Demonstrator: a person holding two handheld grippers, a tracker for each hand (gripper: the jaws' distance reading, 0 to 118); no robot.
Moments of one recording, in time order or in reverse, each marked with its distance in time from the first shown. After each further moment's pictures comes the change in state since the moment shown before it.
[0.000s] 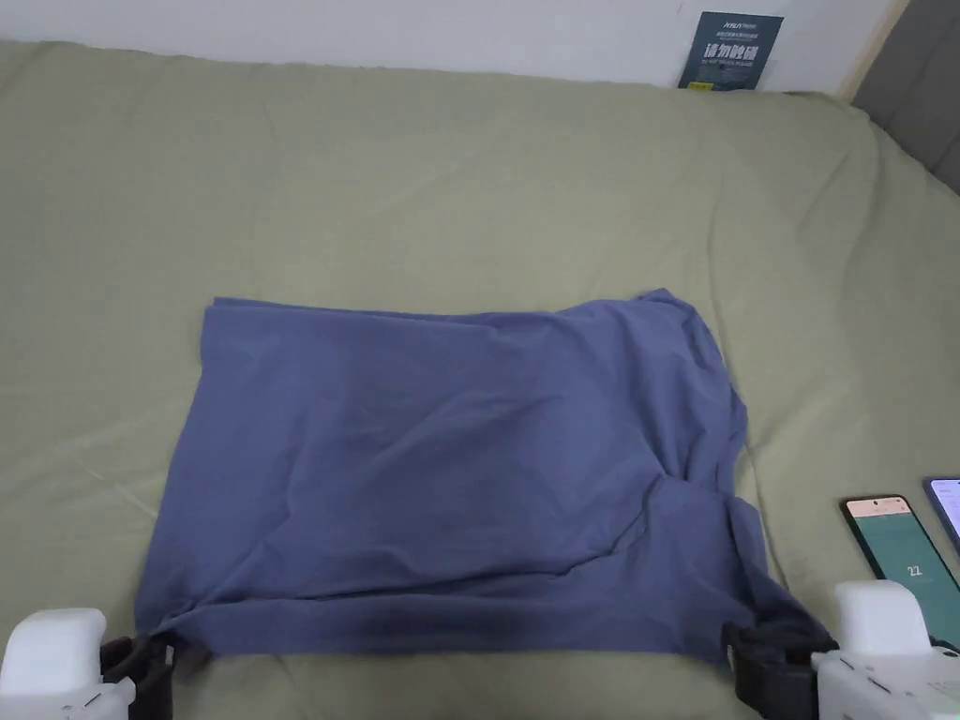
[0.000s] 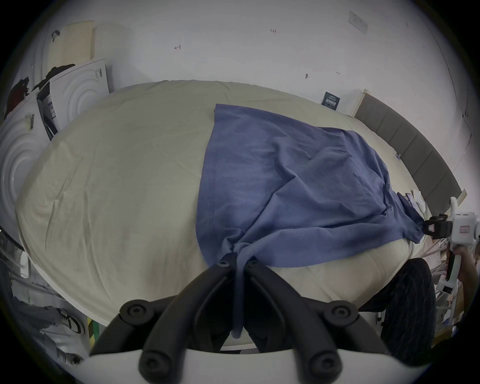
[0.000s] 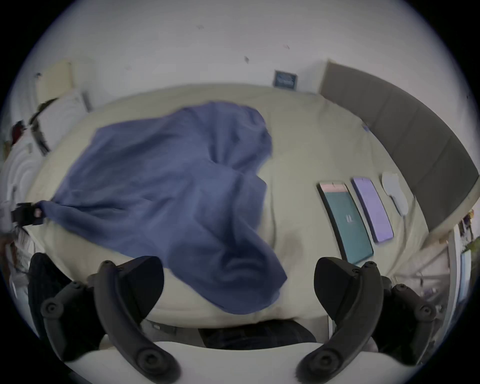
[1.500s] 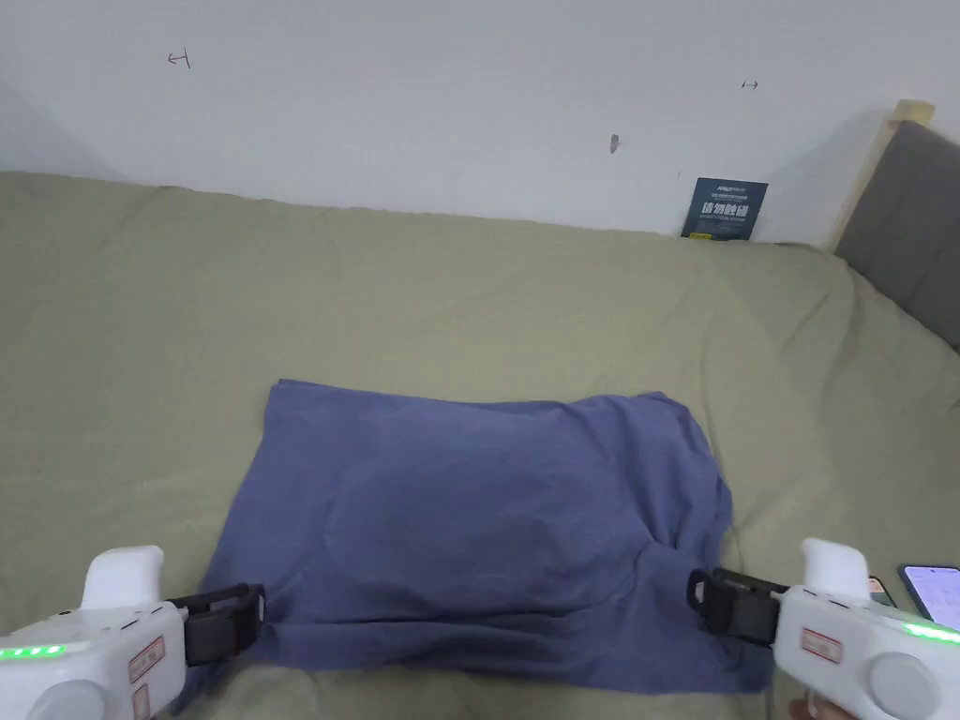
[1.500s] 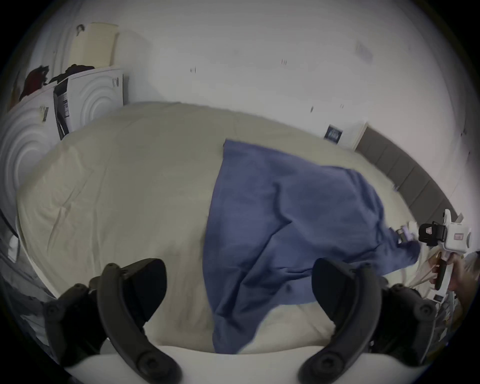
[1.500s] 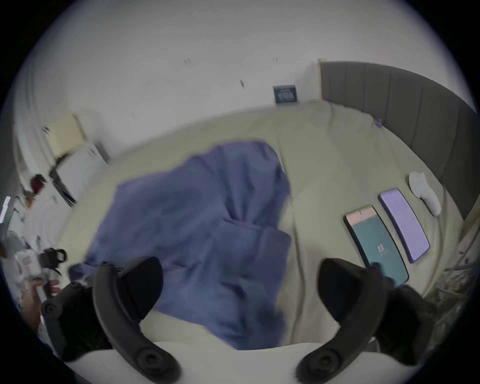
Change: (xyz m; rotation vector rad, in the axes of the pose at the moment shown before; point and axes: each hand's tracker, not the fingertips) left arm -0.003 0.000 0.020 0.215 -0.030 0.115; right arm 0.029 0.023 -0.002 0.239 0.283 -0.219
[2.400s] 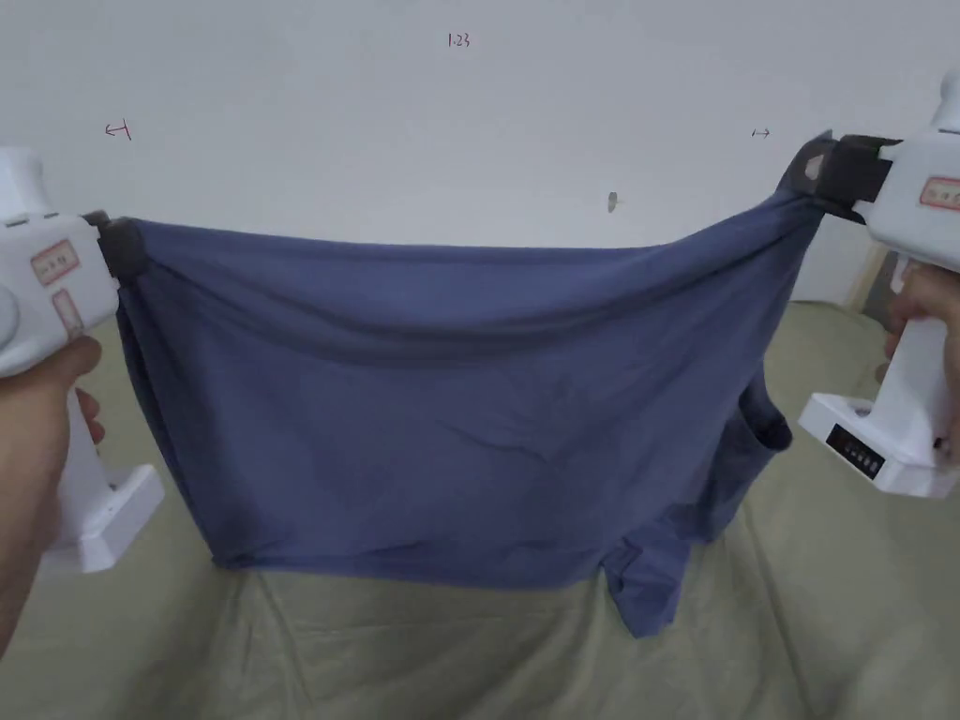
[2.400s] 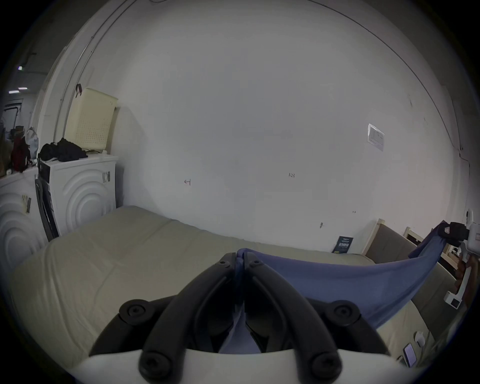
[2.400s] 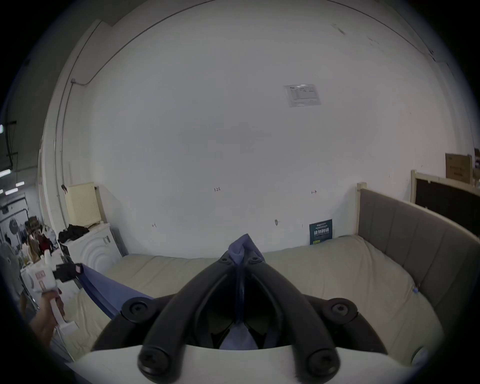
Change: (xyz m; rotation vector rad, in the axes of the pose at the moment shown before) left arm 0.042 0.383 -0.094 0.490 0.064 0.017; right arm -0.098 0.400 -0.038 0.536 0.078 0.101
